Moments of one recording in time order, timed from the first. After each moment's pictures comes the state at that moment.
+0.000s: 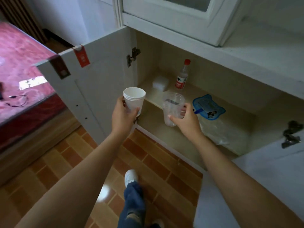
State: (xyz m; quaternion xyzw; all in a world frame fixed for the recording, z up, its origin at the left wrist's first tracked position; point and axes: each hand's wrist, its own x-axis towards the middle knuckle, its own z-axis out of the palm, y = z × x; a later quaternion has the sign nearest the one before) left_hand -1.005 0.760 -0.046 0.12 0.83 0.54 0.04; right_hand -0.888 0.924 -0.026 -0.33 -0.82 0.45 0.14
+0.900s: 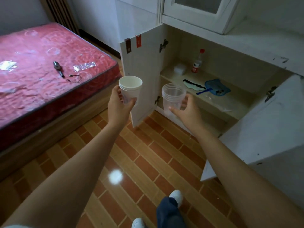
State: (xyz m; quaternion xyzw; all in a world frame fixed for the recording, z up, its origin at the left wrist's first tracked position) left_hand -0.804 0.480 0.066 0.12 0.83 0.54 -0.04; right_hand -0.691 0.659 0.078 -0.26 -0.81 0.50 0.14
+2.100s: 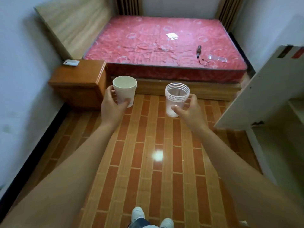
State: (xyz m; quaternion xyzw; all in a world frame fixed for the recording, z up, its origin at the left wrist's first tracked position) left_hand -0.442 0.148 0.083 -0.28 0.81 0.43 -0.29; right_hand -0.539 0.365 0.077 0.16 -0.83 0.54 -0.08
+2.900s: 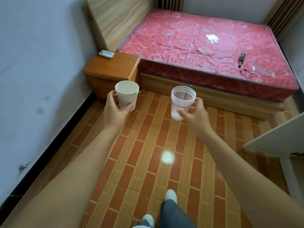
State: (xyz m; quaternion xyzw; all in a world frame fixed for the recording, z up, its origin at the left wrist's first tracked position) left_hand -0.415 -0.012 0.048 -0.36 0.76 0.44 -0.31; right_hand -0.556 0.192 0.055 0.22 -0.82 0.51 -0.13
